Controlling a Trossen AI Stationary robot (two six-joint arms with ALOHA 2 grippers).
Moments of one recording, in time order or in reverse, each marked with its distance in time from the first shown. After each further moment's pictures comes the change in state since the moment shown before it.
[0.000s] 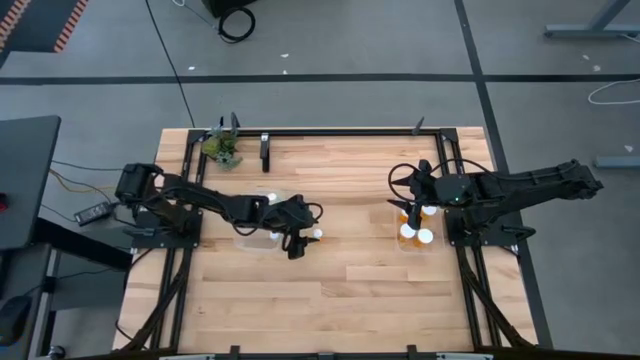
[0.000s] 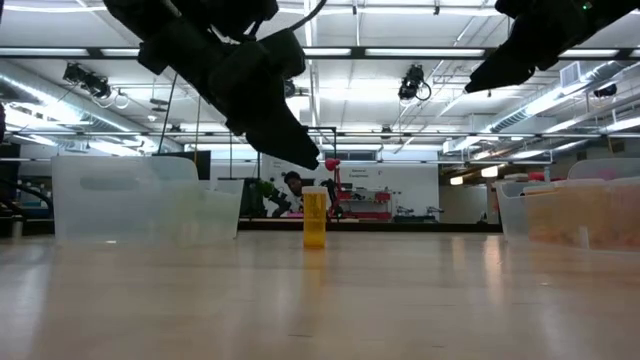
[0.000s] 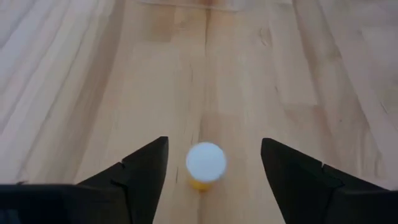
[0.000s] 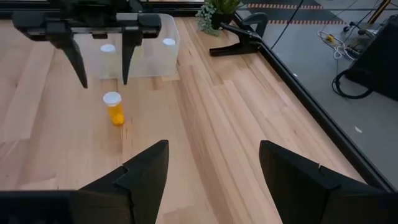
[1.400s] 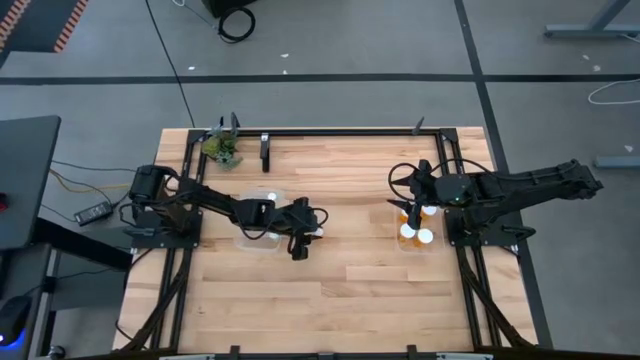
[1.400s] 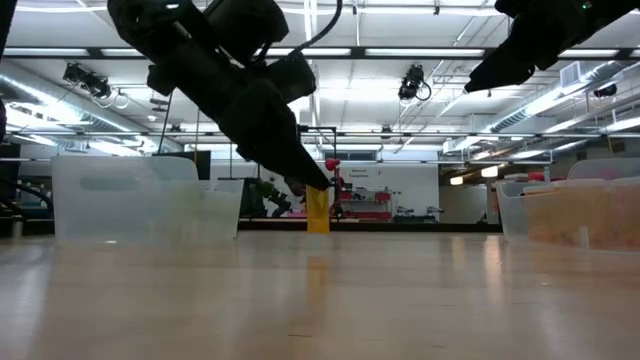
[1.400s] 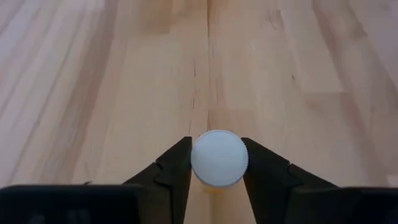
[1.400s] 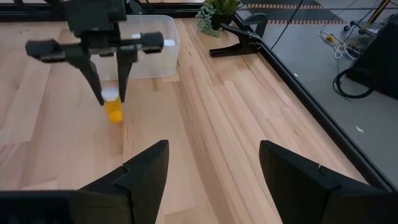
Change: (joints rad) left arm 0.000 0.111 0.000 0.102 -0.014 0.073; right arm 0.000 0.000 0.001 0.004 0.000 0.007
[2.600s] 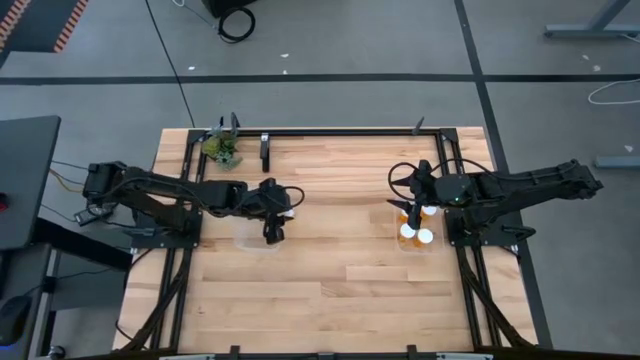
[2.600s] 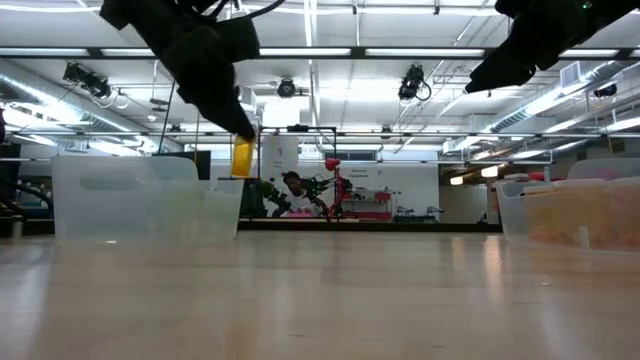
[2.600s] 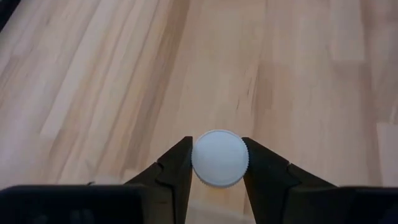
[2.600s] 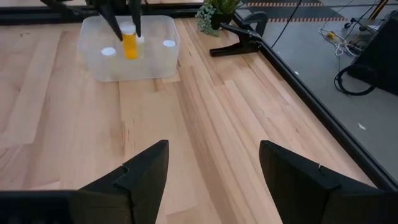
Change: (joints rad) left arm 0.052 -0.393 0.000 -0.553 -0.089 -0.095; right arm 0.001 0.000 0.000 -0.005 0.000 0.017
